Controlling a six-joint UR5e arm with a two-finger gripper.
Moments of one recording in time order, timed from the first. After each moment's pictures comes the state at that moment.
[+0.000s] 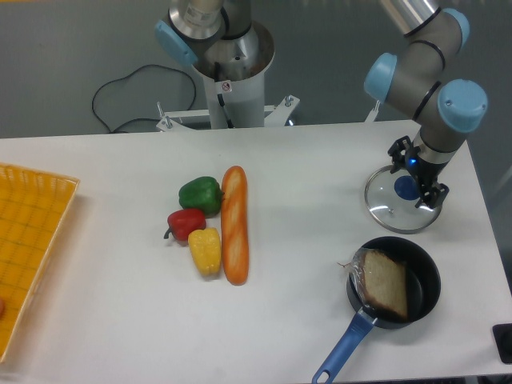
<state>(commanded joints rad) 2.96 -2.03 -1.70 -1.03 1.57 2.00</state>
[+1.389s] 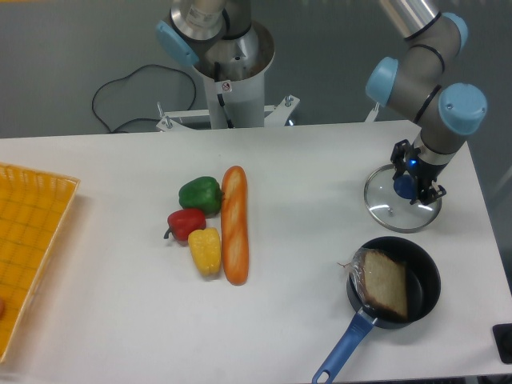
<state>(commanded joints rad) 2.97 -2.04 -1.70 -1.01 1.57 2.02</state>
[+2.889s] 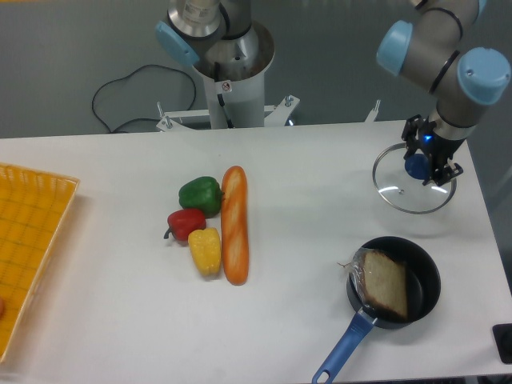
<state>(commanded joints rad) 2.96 -1.95 -1.55 -1.28 1.58 2.00</state>
